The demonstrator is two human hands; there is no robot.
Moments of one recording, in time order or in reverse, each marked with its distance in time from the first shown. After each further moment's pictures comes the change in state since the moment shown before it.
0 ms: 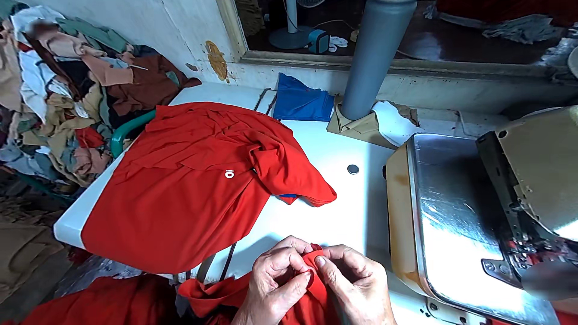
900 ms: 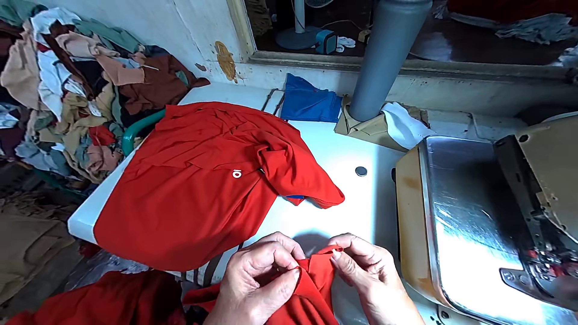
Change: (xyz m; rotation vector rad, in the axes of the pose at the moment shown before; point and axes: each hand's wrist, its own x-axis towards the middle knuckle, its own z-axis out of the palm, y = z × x) left_hand 0.018 0.057 -0.020 0.117 0.030 -0.049; right_hand 0.023 -0.002 -0.010 0.320 -0.194 0.045
